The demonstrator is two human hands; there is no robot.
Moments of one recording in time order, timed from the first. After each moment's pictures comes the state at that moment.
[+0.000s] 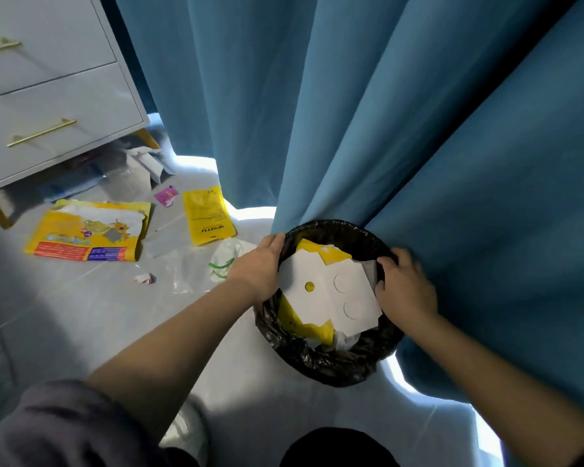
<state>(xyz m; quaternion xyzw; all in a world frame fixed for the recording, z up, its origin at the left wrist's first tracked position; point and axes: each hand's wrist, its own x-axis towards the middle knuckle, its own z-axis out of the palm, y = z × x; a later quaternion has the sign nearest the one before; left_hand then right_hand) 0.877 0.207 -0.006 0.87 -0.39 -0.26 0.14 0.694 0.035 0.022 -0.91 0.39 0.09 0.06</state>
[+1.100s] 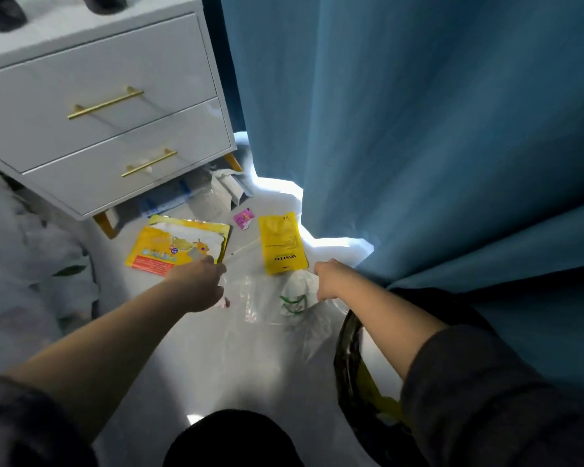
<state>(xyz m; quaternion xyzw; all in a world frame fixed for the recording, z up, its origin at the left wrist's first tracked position) 1.048 0.349 0.044 0.90 -0.29 -0.29 -0.14 0.966 0.116 -0.025 -0.91 0.16 0.37 0.13</state>
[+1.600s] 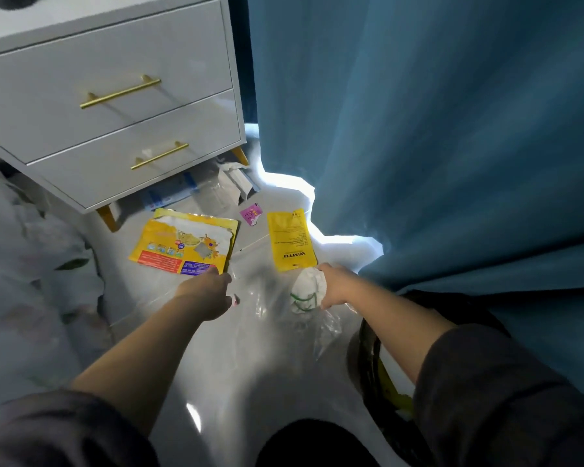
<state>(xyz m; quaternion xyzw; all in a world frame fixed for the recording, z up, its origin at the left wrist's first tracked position) 1.060 0.382 0.009 0.90 -0.25 -0.35 -0.08 0.976 0.148 -0.024 -0.89 0.19 0.39 0.16</state>
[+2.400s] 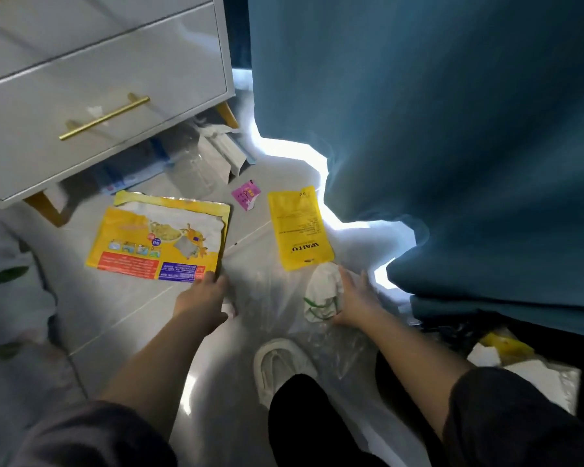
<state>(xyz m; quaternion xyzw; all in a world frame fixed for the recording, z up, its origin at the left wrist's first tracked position) 1.116 0.391 -0.156 0.90 -0.26 -0.35 -0.06 0.982 0.146 -0.157 -0.84 0.35 0.37 0.21</state>
